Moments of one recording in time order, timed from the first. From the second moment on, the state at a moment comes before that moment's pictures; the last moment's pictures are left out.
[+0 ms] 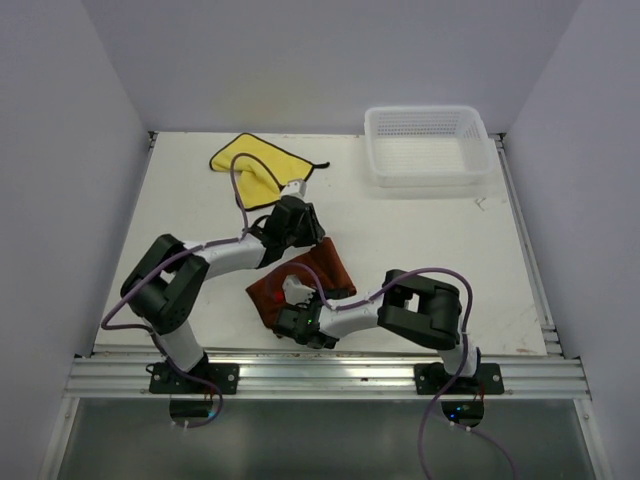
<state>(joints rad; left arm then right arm) -0.63 1.73 0.93 0.17 -0.10 -0.68 1.33 2.02 1.08 -0.49 1.08 0.18</state>
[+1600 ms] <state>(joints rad) -0.66 1.84 0.90 0.27 0.18 -0.60 1.33 1.94 1.02 -0.48 1.03 0.19</state>
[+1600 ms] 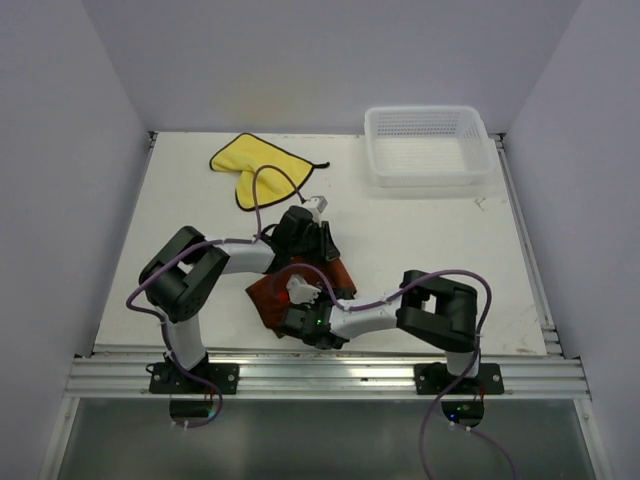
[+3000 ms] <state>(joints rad) -0.65 1.80 0.80 0.40 0.15 -0.61 0.66 1.52 0.75 -0.10 -0.19 0.59</state>
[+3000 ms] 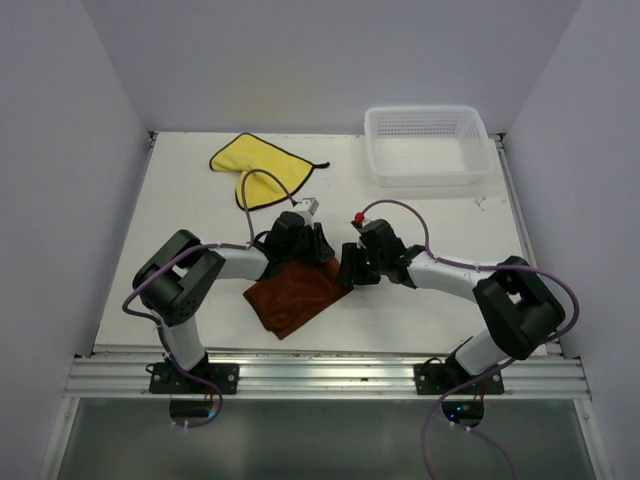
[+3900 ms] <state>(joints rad) -0.65 1.77 0.82 0.35 0.15 -0.61 0.70 1.58 0.75 -0.05 -0.12 0.47</state>
